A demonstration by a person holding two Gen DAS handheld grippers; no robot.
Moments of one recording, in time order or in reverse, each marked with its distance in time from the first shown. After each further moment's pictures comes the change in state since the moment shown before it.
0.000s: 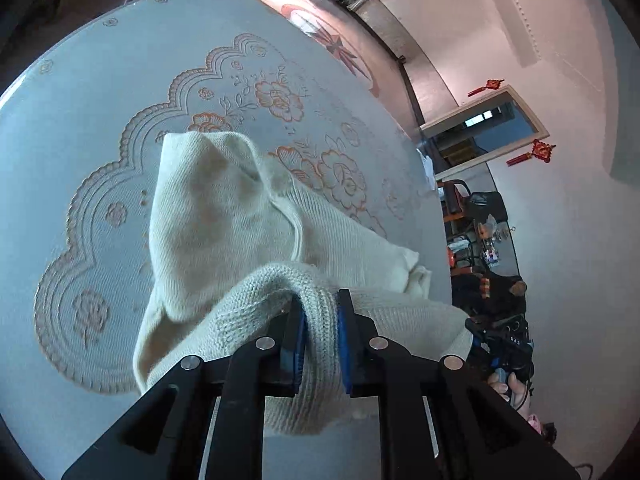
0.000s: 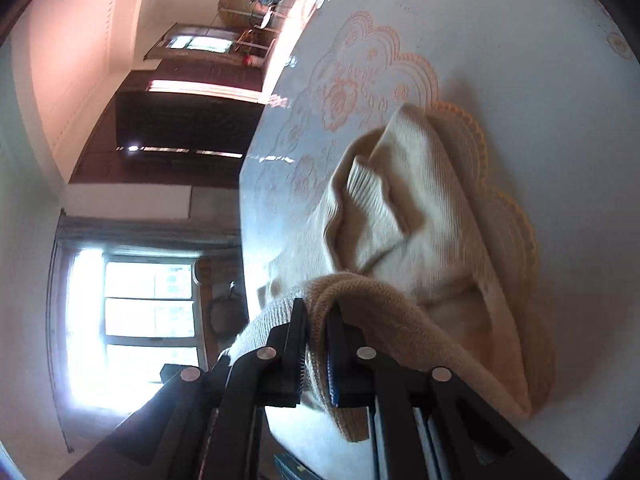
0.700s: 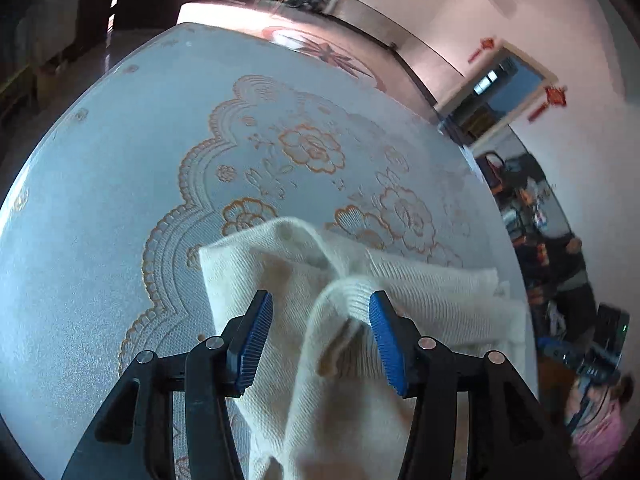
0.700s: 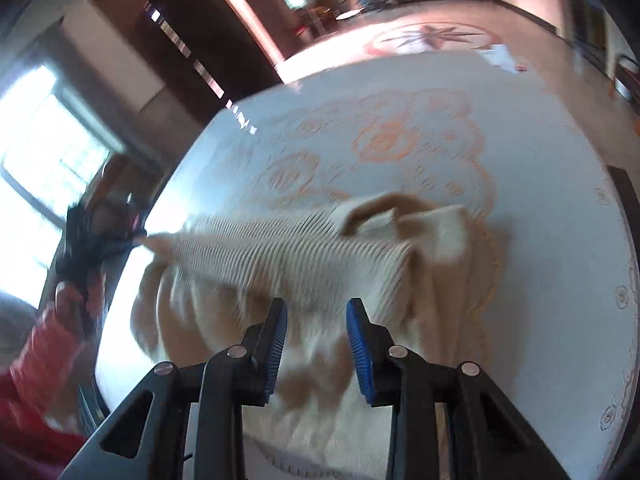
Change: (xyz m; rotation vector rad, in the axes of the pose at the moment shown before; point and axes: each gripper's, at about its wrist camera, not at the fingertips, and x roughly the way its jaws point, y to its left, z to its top) left arm 0.020 0.020 0.024 0.359 -0.034 0.158; right arm 0.043 0.098 -0.054 -0.724 0.074 -0.418
